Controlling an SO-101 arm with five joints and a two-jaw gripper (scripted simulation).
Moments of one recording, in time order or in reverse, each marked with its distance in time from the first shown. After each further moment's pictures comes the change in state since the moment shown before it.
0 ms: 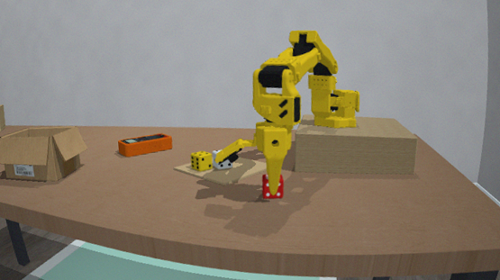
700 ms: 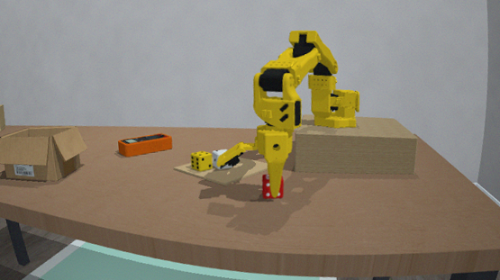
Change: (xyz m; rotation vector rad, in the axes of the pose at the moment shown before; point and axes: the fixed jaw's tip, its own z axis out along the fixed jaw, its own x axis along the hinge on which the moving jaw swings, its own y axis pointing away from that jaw) arm 0.002 -0.004 0.005 0.018 0.010 0.000
